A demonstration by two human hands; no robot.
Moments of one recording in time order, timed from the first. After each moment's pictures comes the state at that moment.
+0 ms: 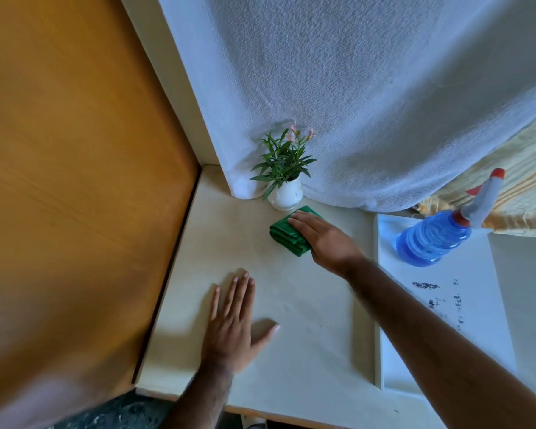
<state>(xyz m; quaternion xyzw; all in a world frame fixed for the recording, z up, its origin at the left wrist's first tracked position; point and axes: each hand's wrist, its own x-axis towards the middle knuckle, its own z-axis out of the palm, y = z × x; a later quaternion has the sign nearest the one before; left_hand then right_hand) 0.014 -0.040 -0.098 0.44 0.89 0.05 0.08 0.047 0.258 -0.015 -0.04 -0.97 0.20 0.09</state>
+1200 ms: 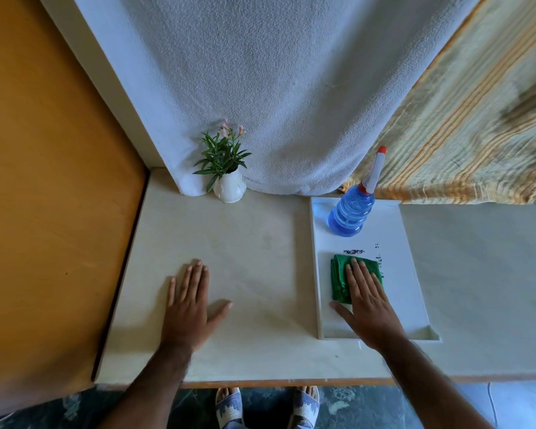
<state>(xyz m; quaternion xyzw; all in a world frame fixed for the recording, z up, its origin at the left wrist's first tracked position) 0.017 -0.037 -0.083 0.45 0.89 0.01 0.11 0.319 0.236 -0.039 -0.32 -0.94 0.06 -0.05</state>
